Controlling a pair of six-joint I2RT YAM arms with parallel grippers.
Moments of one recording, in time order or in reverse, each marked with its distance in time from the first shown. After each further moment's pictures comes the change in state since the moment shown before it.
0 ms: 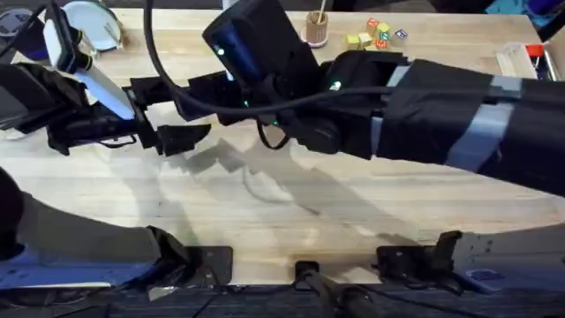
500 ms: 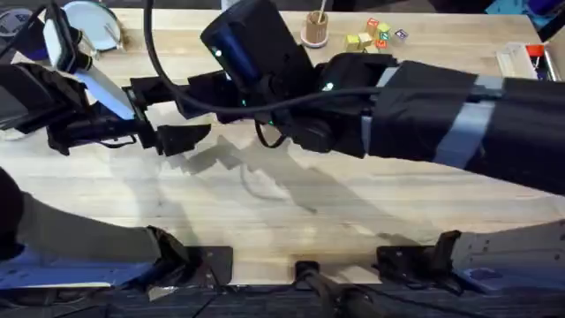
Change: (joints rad) left arm 0.000 0.000 0.000 0.000 0.000 0.001; right arm 0.000 0.024 0.001 0.026 0.019 0.000
